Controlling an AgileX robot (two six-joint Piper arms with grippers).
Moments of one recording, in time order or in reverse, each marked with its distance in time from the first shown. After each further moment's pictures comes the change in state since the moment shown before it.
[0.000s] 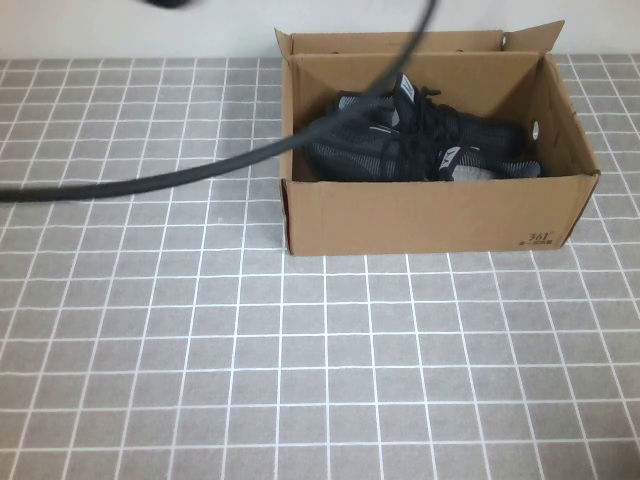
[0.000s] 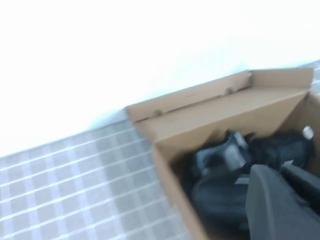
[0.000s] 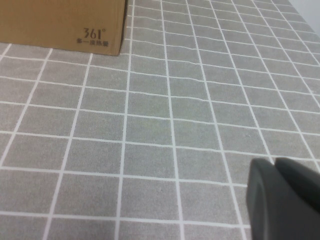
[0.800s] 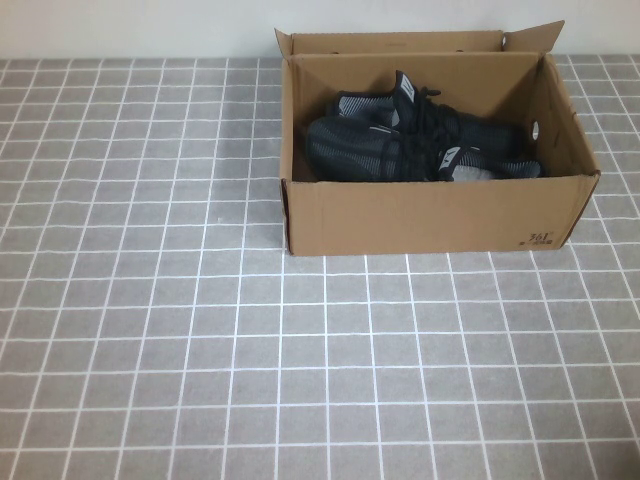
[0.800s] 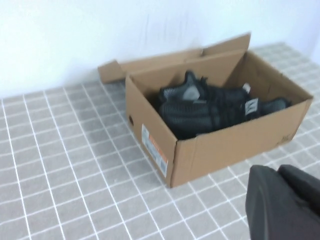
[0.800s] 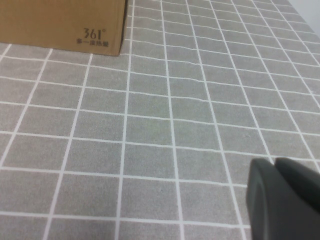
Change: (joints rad) right arm 0.000 0.000 0.000 0.000 0.000 0.000; left arm 0.000 -0.842 0.803 -0.155 -0.113 0.015
